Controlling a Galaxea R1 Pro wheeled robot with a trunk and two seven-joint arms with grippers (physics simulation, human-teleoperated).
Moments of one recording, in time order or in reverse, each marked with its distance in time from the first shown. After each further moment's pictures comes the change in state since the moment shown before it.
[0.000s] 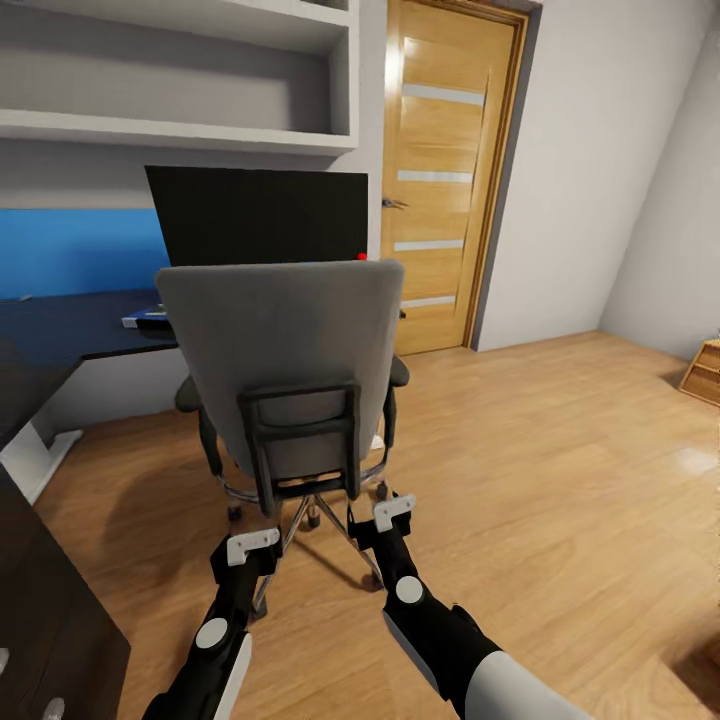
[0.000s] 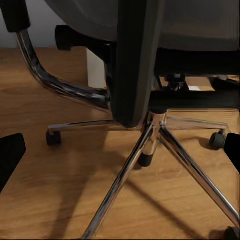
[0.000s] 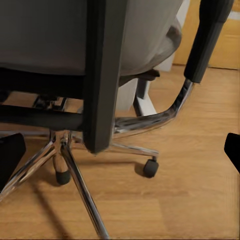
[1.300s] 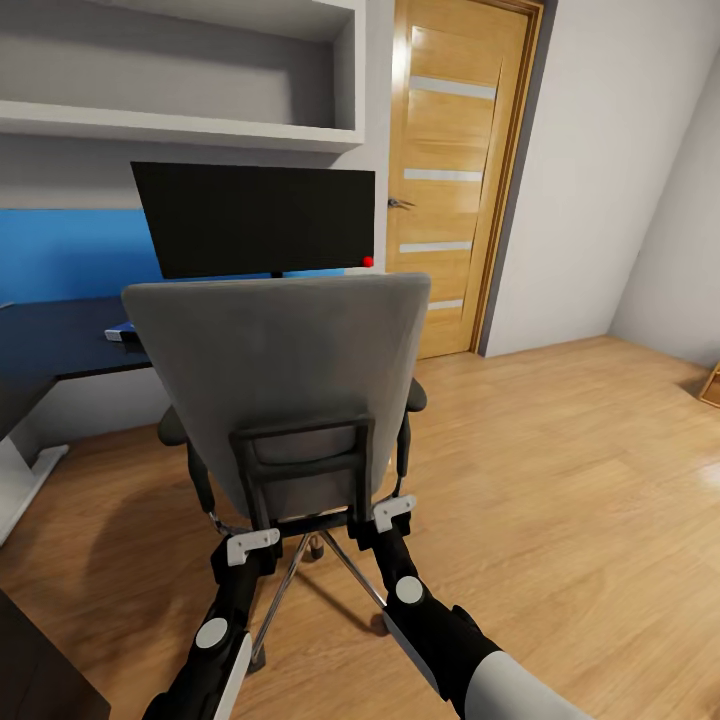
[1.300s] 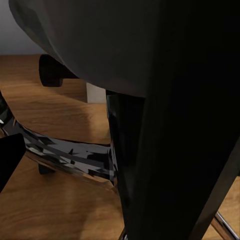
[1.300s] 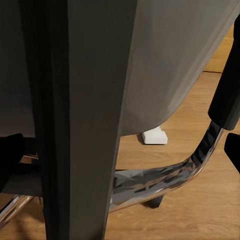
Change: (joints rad) left arm 0.000 0.000 0.000 0.000 0.000 0.000 -0.002; right arm 0.000 0.000 0.001 0.001 0.000 0.000 0.000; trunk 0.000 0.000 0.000
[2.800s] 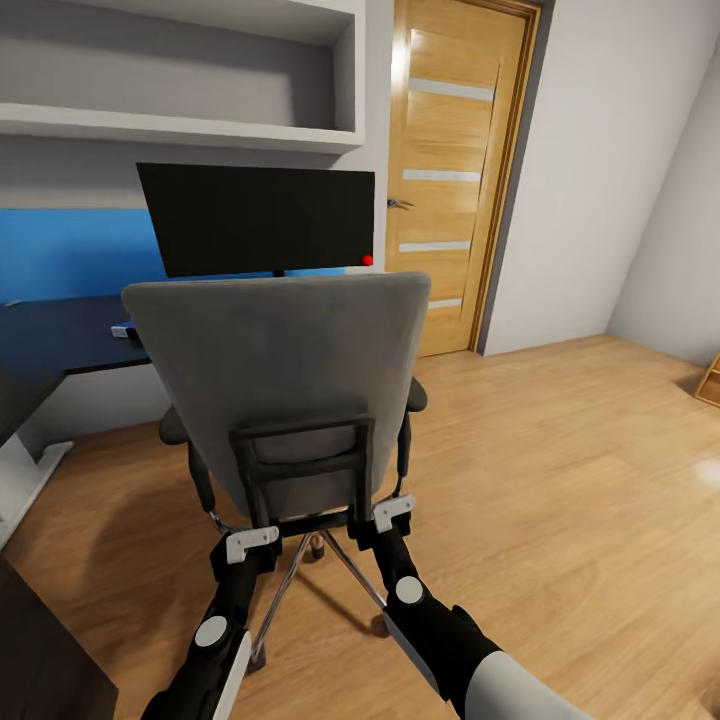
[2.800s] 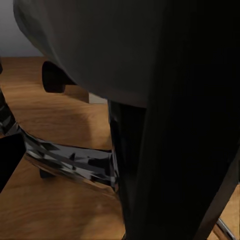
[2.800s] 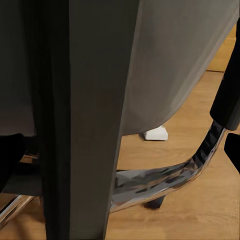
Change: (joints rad) left arm 0.000 0.000 0.000 -0.013 0.000 -0.001 0.000; right arm 0.000 0.000 0.001 0.000 0.000 0.000 0.000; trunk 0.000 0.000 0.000
